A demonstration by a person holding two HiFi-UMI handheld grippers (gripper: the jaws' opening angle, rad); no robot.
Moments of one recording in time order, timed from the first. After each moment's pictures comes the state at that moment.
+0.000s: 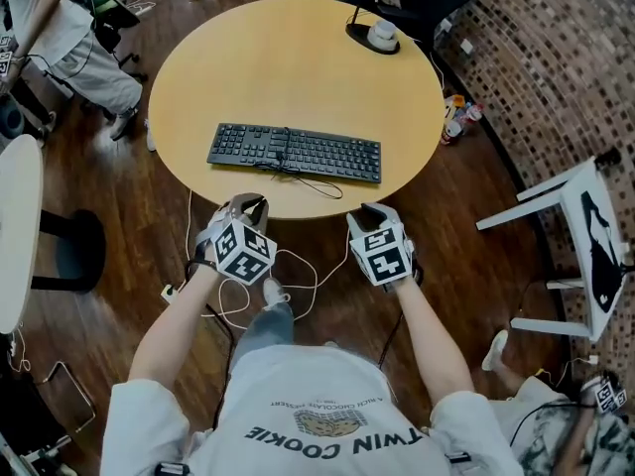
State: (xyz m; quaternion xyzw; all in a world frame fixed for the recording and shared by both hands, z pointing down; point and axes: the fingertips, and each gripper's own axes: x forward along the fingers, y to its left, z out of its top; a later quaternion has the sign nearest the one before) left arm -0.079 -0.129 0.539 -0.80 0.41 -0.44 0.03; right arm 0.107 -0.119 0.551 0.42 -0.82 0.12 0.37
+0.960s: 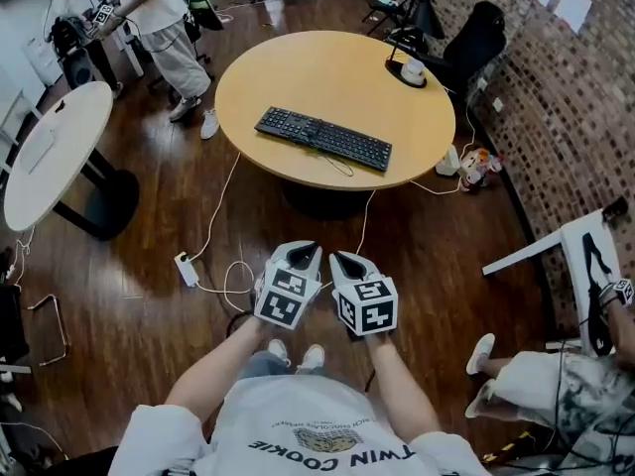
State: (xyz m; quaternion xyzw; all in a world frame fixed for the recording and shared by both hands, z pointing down) left arm 0.068 0.121 0.458 -0.80 0.53 -0.23 -0.14; right arm 0.104 0.126 0.477 0.34 -0.90 0.19 0.21
